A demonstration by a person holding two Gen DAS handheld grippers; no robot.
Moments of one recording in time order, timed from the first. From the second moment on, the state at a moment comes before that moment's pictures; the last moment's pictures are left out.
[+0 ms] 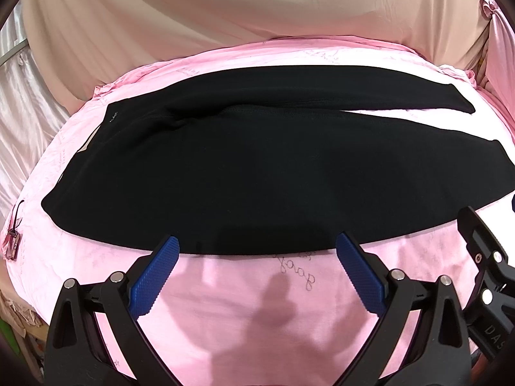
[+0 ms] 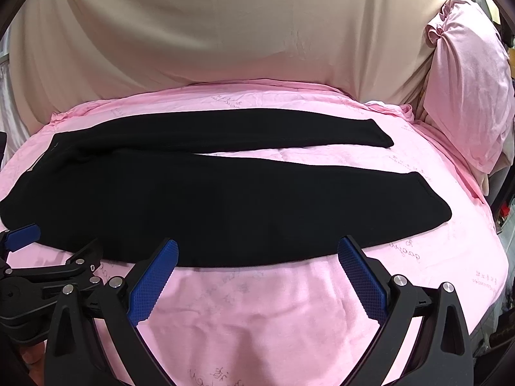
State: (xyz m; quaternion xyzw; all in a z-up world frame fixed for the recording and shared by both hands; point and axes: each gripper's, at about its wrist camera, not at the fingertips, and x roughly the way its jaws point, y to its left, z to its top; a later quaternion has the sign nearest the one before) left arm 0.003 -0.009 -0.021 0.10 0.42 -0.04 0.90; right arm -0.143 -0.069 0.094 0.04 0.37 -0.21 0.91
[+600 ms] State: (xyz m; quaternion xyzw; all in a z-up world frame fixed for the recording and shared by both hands) left arm 0.010 -0.013 -0.022 0.10 0.43 -0.04 0.90; right arm -0.138 -0.072 0.092 0.05 0.37 -0.21 0.90
